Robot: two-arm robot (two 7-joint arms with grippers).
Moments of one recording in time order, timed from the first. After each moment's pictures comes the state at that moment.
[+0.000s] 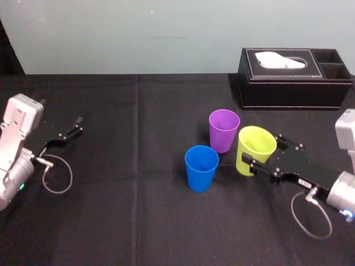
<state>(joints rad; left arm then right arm) -0.20 0.60 0.45 -1.41 -0.25 -0.12 0.03 -0.03 0.65 -0.24 -1.68 0.44 -0.03 0.51</state>
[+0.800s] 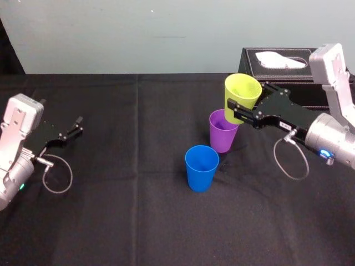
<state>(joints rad) -0.20 0.60 0.45 -1.41 -0.25 -0.12 0.03 0.26 0.56 -0.32 -1.59 0.39 0.12 0.46</state>
